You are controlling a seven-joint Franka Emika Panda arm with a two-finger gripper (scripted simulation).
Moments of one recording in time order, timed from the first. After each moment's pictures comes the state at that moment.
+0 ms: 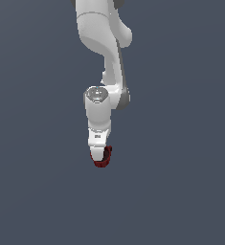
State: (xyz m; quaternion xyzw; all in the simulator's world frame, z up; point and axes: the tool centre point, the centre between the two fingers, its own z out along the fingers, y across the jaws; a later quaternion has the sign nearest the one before) arm 0.024 -0.051 0.074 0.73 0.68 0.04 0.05
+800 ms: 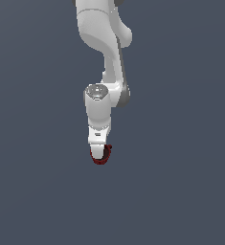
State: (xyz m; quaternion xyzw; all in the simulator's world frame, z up) arm 0.018 -0.050 0.080 0.73 0.68 0.04 0.05
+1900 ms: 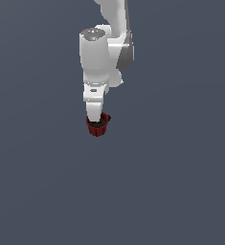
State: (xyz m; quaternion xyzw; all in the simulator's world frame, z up) arm -0.063 -0.057 0.210 0.73 0.68 0.04 0.05
